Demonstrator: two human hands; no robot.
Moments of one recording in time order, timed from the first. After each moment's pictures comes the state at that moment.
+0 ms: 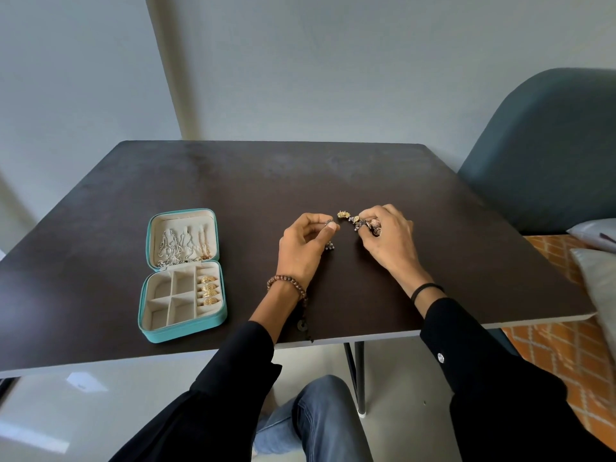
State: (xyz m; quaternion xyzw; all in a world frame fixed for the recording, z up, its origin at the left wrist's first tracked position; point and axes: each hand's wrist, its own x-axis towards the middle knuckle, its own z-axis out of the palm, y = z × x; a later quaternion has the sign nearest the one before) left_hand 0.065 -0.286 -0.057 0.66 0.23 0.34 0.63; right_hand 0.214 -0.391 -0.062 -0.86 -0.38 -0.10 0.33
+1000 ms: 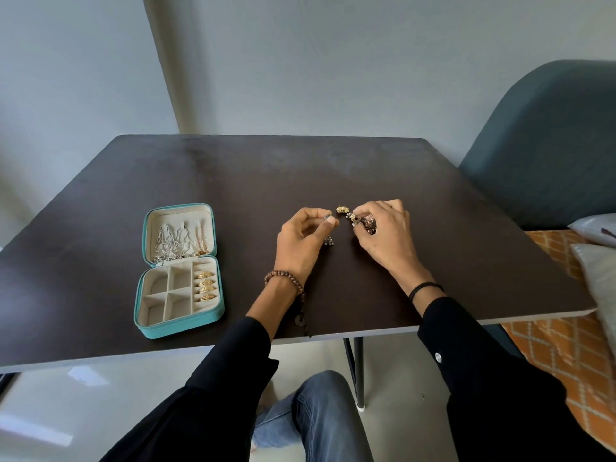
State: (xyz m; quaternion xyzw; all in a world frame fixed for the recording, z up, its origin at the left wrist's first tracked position) left_hand 0.066 -0.286 -0.057 0.65 0.22 0.34 0.64; right_hand 0.209 -0.393 -0.062 -0.83 -0.43 -0.14 0.33
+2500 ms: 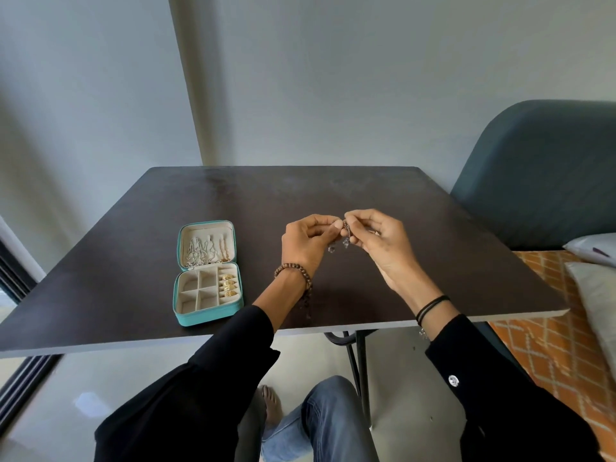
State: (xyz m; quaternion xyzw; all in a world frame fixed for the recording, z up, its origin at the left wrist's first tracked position) left_hand 0.035 -0.309 -0.007 0.65 0.20 0.35 0.64; right_hand 0.144 -0.419 -0.007 -0.64 -0.33 0.16 0.67
